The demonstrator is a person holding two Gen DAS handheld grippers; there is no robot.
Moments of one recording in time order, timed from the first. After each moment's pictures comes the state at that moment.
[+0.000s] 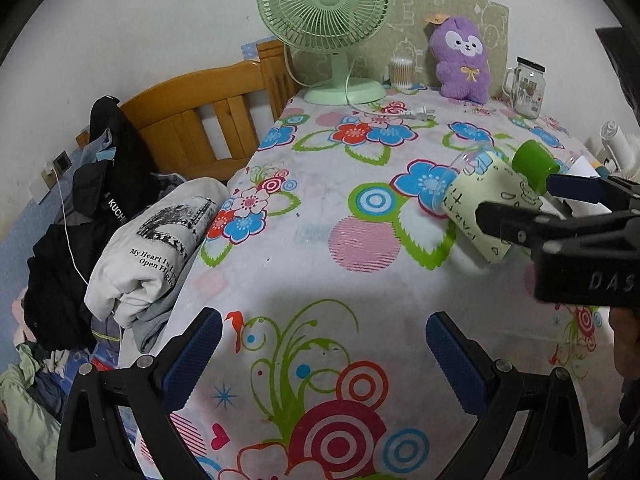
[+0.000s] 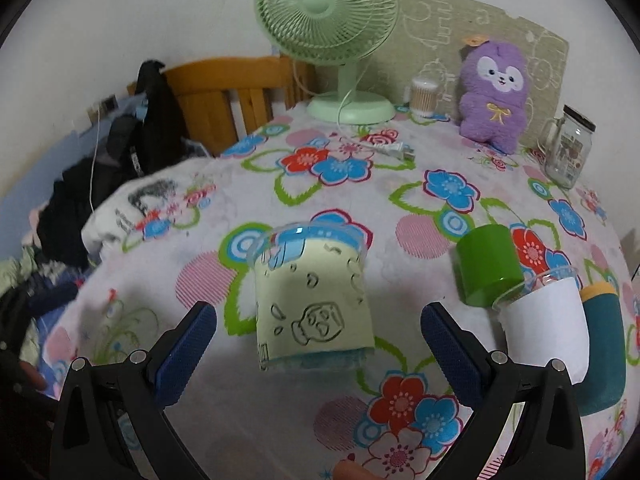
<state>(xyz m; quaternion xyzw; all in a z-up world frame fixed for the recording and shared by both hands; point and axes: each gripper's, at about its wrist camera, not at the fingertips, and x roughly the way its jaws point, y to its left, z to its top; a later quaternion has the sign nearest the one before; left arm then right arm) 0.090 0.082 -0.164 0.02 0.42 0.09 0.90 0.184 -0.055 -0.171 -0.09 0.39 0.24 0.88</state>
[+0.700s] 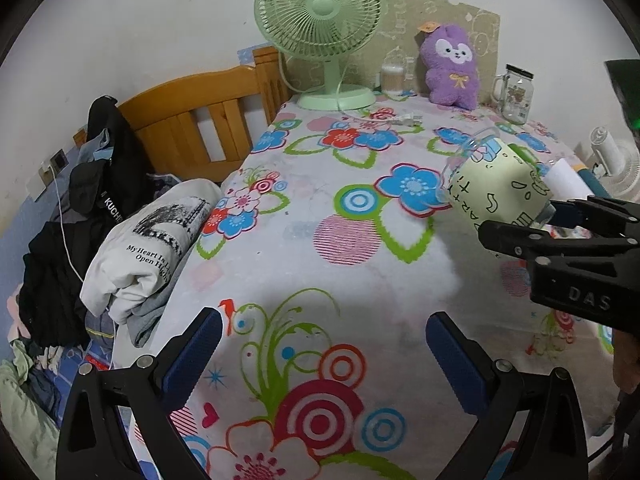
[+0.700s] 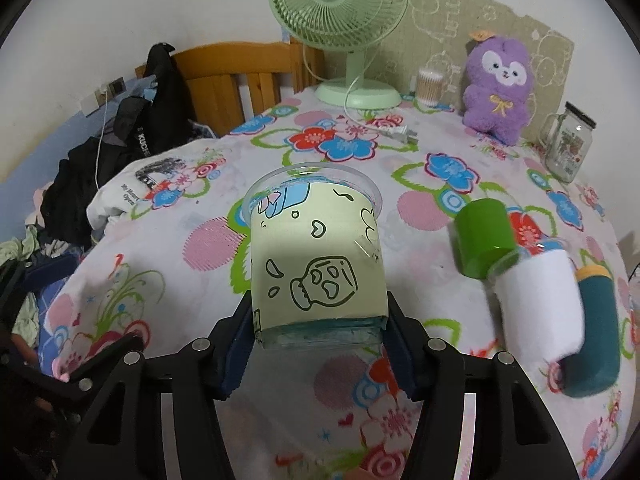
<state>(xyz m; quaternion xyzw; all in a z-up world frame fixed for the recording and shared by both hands) 0.072 0.070 -0.154 0.01 0.41 0.07 0.91 0.156 -0.071 -0.163 -0.10 0.39 0.25 0.88</state>
